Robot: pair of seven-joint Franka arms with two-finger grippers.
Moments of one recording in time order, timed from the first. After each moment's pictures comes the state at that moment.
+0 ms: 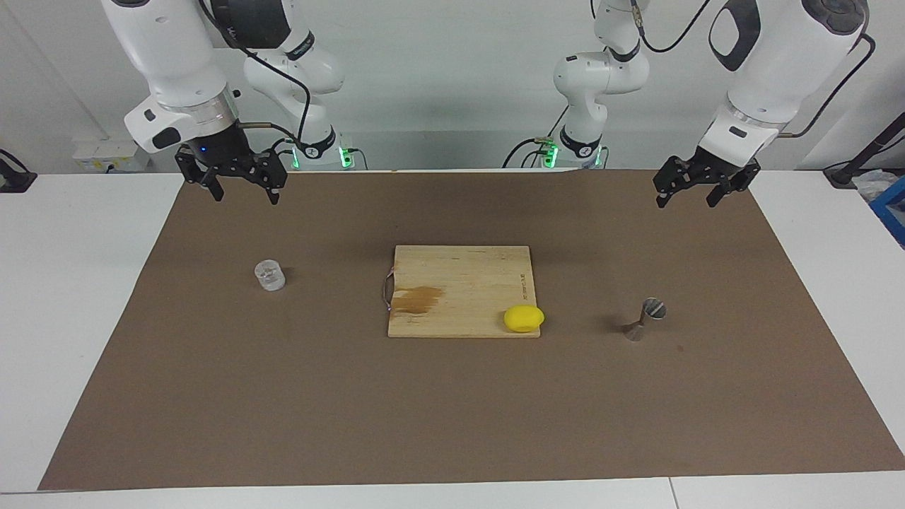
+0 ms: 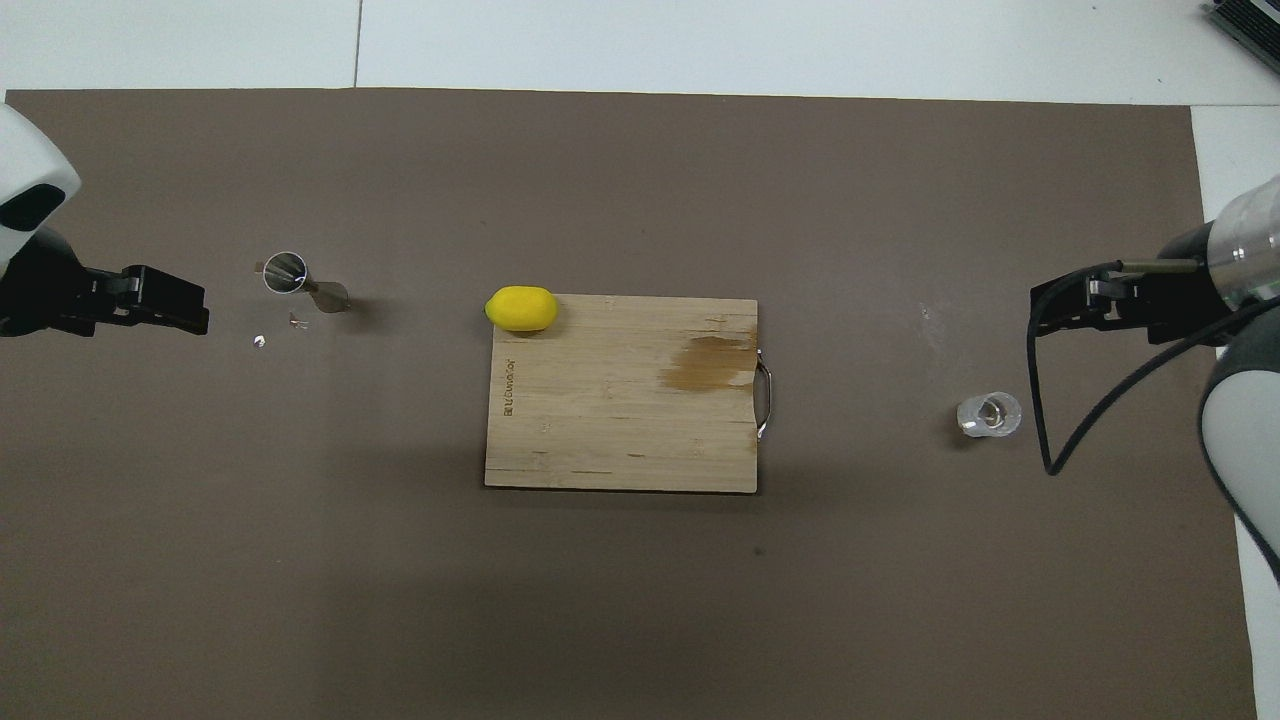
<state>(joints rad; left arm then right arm) 0.01 0.01 -0.10 -1.61 -0.02 1.60 -0.03 -0.03 0.00 0.12 -1.59 -0.03 1.57 0.18</state>
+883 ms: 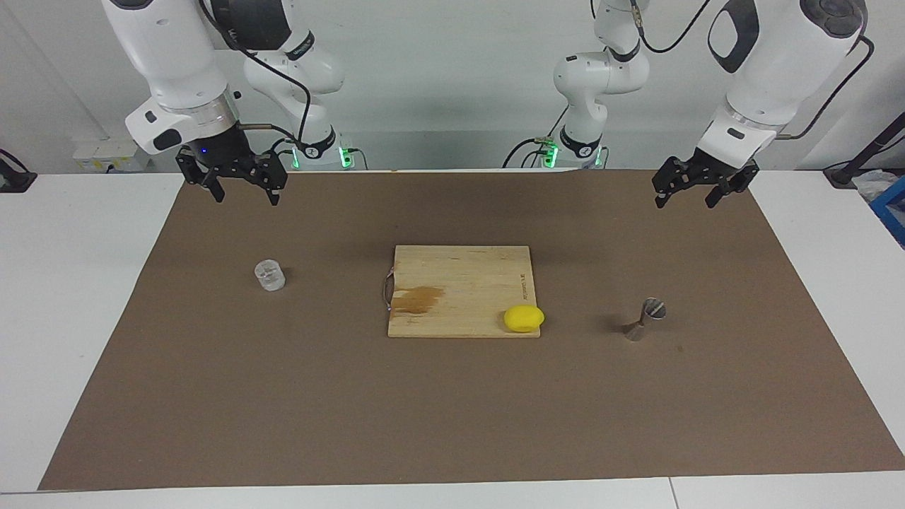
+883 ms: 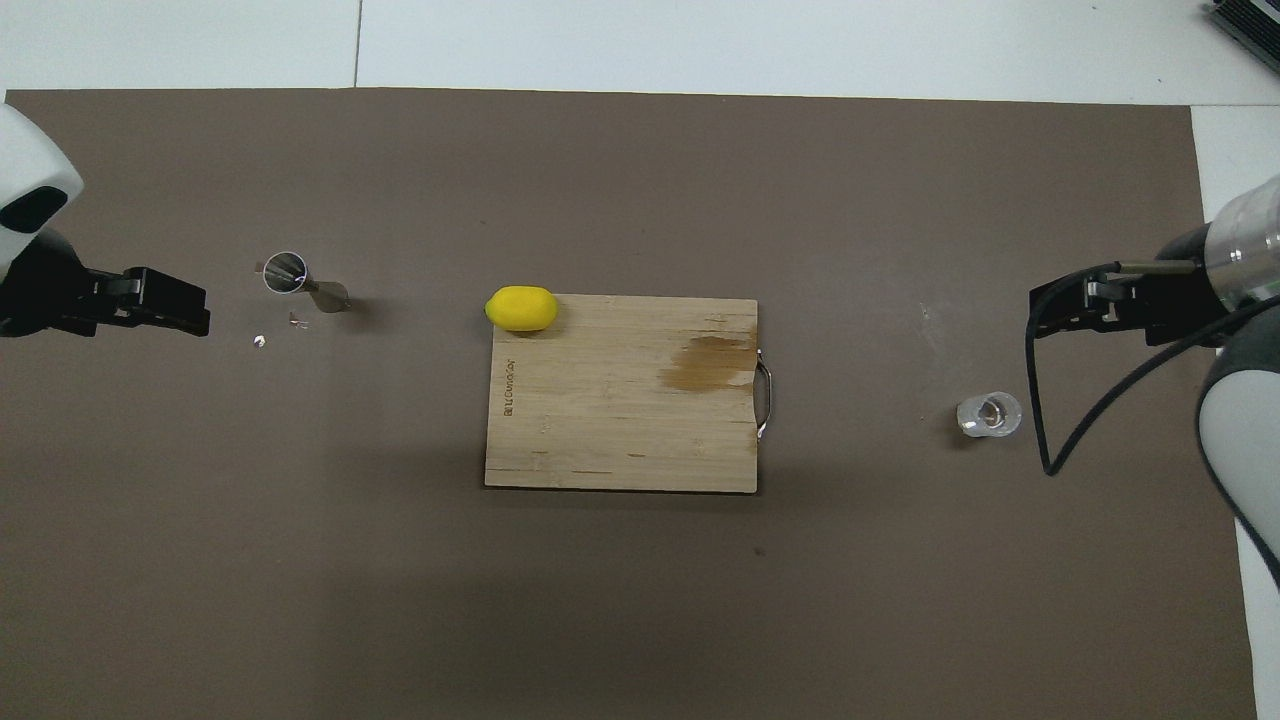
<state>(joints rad) 0.01 0.01 -0.10 -1.62 -0.02 1.60 -0.02 -0.03 0.00 0.12 -1.59 -0.03 1.58 0.18</state>
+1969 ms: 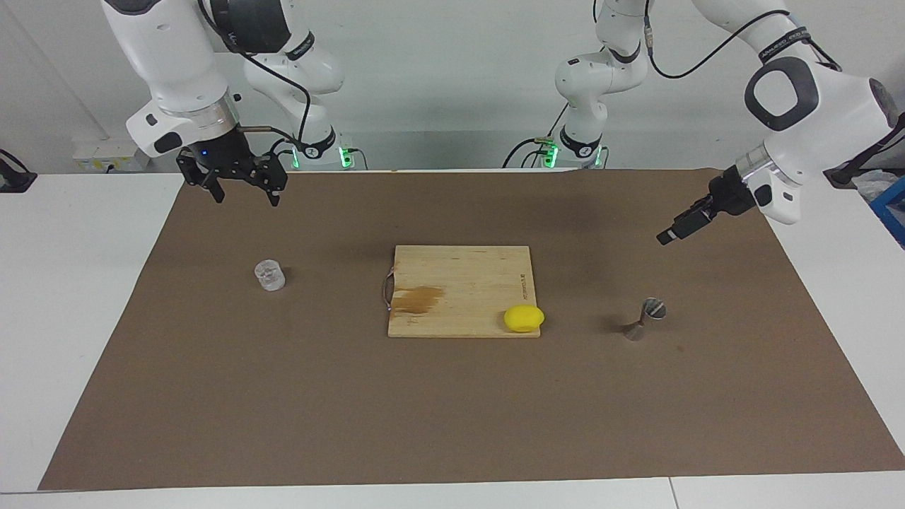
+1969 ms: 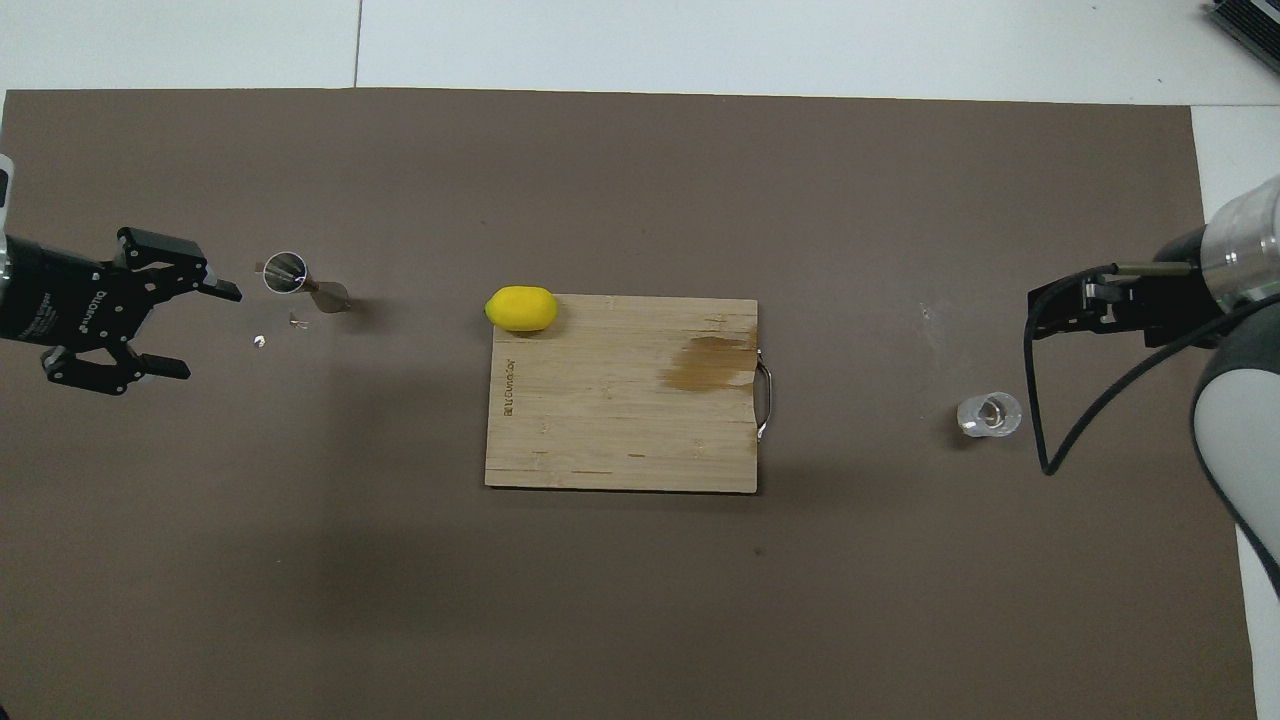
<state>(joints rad) 0.19 0.08 -0.08 -1.81 -0.52 1.74 -0.56 -0.03 0.00 0.12 -1.60 -0.03 1.58 0.18</state>
